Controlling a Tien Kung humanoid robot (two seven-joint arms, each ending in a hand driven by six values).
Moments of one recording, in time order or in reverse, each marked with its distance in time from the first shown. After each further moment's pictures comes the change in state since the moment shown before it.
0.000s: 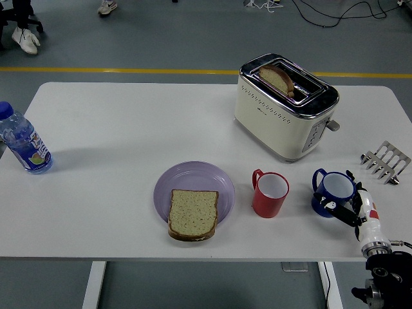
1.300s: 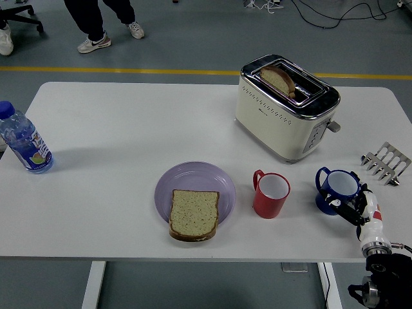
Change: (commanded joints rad) left arm -0.001 -0.001 0.006 -0.001 -0.001 -0.001 -0.004; right arm 0.050 -0.008 -0.099 -0.091 0.213 -0.059 0.102
